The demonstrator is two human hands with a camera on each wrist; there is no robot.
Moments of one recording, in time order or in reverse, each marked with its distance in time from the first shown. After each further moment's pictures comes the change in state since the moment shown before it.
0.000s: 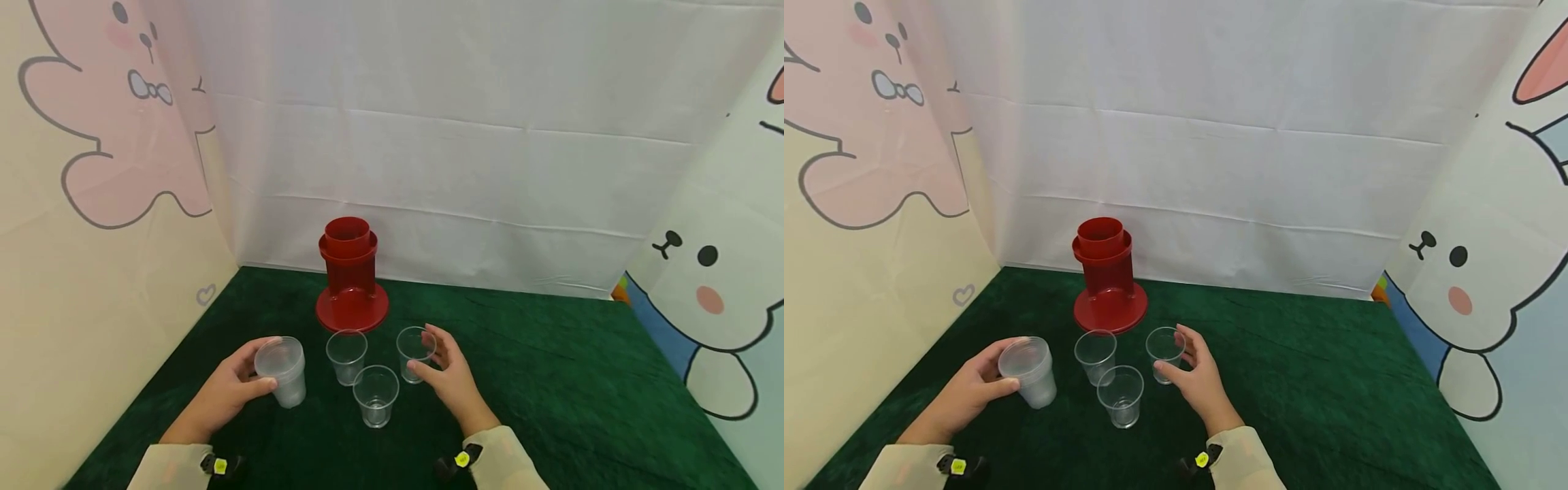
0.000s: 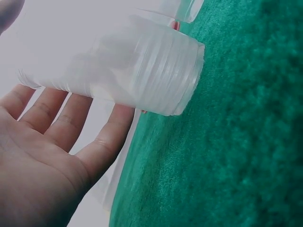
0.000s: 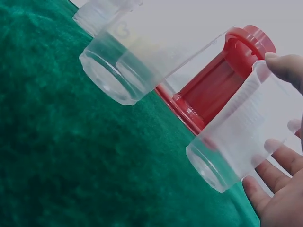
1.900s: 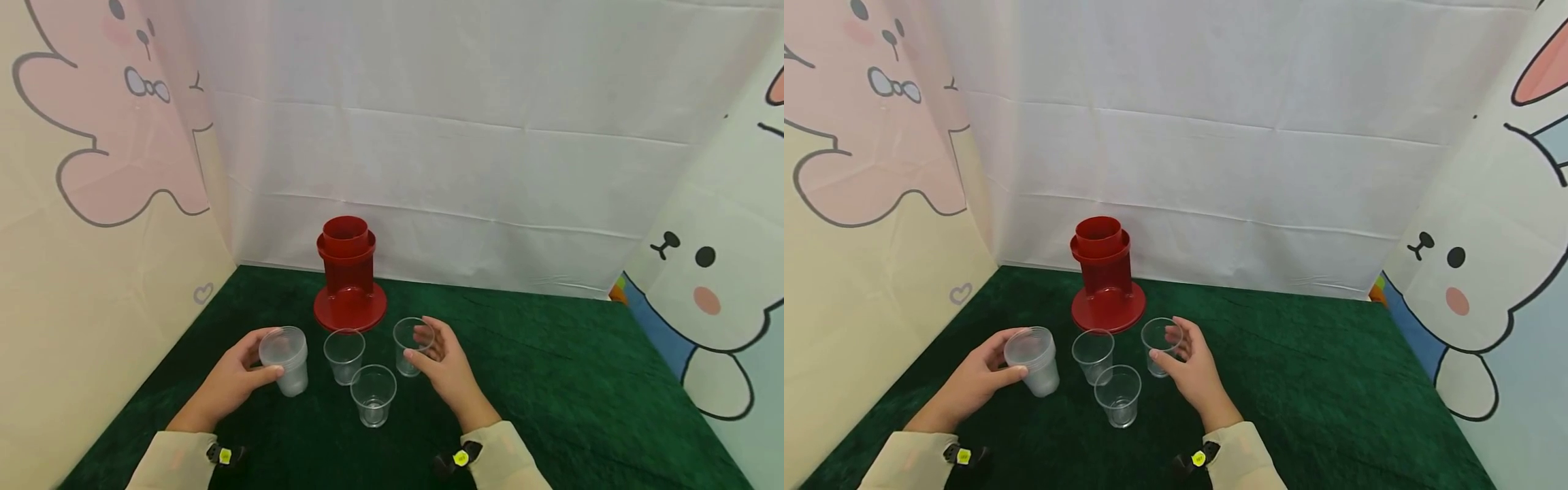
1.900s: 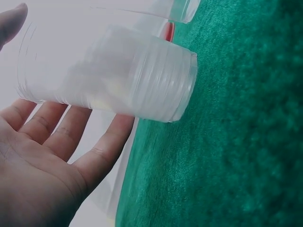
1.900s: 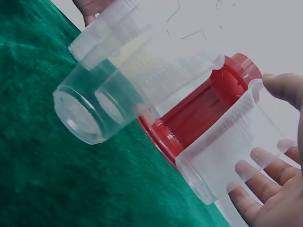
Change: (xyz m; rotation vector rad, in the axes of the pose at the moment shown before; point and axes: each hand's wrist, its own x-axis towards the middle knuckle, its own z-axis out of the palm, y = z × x) left_hand 0.015 0.006 0.003 0.128 0.059 -0.052; right_hand 0.002 -0.029 0.000 0.030 -0.036 -0.048
